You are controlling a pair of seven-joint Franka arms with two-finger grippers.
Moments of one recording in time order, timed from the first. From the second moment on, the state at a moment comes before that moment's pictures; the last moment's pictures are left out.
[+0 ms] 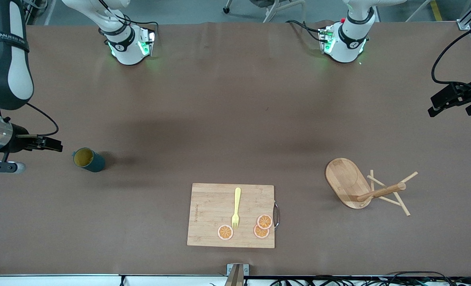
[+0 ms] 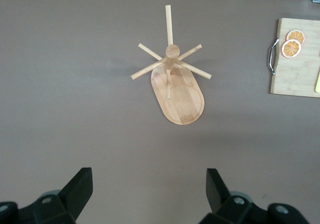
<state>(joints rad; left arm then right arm) 0.00 0.03 -0.03 -1.48 -0.02 1.61 -0.06 -0.02 0.28 -0.08 -1.61 -0.02 1.75 -0.05</state>
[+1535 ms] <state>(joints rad) 0.00 0.03 -0.03 -1.48 -0.02 1.61 -0.06 0.02 0.51 -0.07 -1.67 -0.02 1.82 -0.05</state>
